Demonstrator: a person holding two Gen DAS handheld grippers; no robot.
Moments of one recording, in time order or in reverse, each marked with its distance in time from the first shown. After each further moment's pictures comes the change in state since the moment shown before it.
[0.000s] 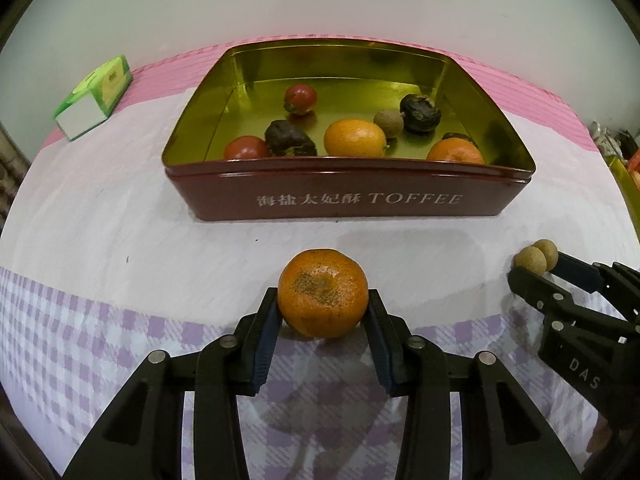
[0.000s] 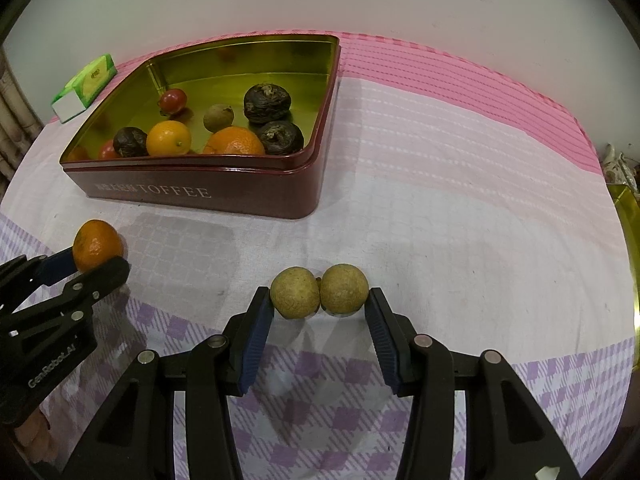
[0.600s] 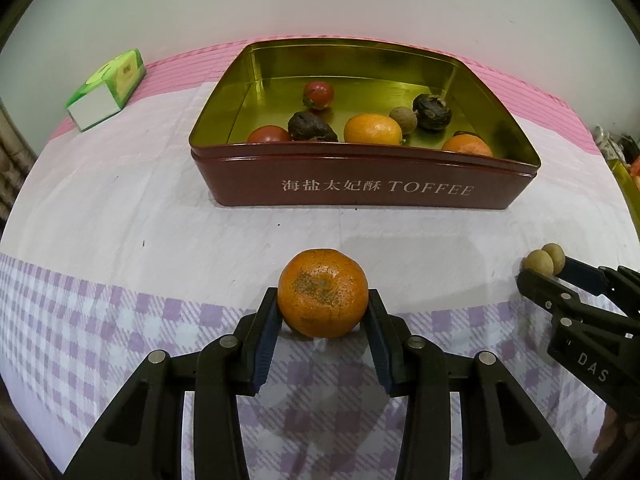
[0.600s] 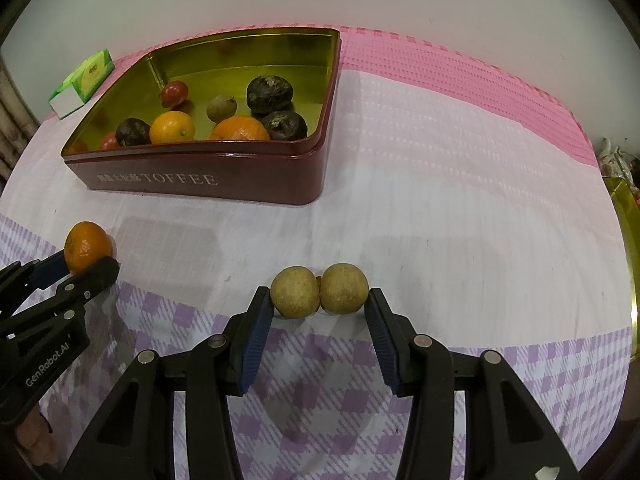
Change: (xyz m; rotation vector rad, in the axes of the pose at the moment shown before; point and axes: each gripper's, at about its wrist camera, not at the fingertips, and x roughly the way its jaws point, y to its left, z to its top) left arm -0.007 0.009 -0.015 -0.019 -0.013 0.011; right arm -0.003 0.003 -0.005 0.006 0.025 -0.010
